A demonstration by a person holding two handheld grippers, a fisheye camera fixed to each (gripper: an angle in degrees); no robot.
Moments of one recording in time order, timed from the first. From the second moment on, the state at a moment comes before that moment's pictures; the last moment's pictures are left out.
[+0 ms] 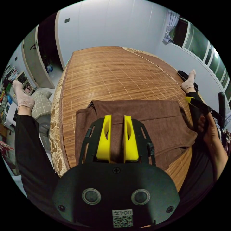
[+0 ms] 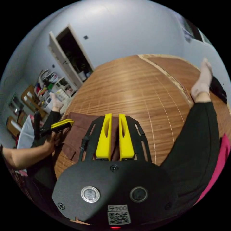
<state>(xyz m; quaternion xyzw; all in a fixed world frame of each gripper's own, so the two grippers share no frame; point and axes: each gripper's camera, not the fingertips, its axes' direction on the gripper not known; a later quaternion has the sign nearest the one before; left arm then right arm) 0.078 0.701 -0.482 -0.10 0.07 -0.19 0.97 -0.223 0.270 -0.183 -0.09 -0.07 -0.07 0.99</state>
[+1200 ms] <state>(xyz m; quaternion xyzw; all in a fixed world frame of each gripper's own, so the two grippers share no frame) 0.059 0.707 -0.470 -0.10 0.10 -0.22 0.97 -0.324 0.253 -0.195 -0.30 -0.09 -0.13 0.94</state>
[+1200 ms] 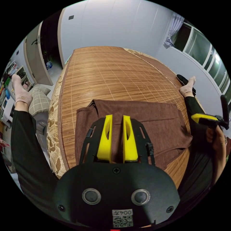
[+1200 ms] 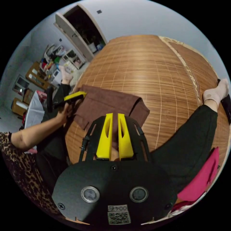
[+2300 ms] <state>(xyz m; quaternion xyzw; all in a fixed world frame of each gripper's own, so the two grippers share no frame) 0.041 0.703 -0.463 -0.09 0.15 -0.26 0.95 -0.401 0.313 -0.140 -0.18 0.01 -0.16 0.97</state>
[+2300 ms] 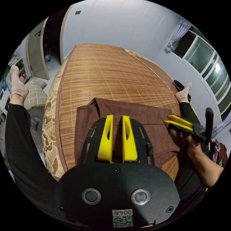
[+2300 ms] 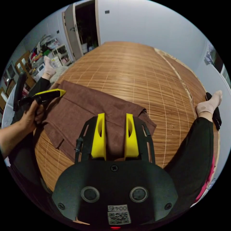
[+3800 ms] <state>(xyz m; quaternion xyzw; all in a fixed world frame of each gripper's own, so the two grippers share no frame) 0.119 0.629 -0.455 -0.09 0.08 -0.15 0.98 -0.390 0.353 -0.141 -0.18 0.02 -0.16 0.97</state>
